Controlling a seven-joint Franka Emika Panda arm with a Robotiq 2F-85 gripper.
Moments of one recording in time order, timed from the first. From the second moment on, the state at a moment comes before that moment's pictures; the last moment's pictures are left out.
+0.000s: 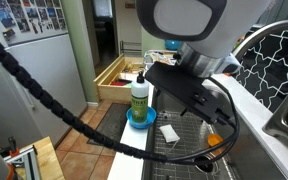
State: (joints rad) arm -0.23 -0.06 -0.40 -2.04 0.38 1.84 -0.99
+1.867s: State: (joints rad) arm -0.27 0.17 -0.25 -2.05 0.40 1.84 -0.93
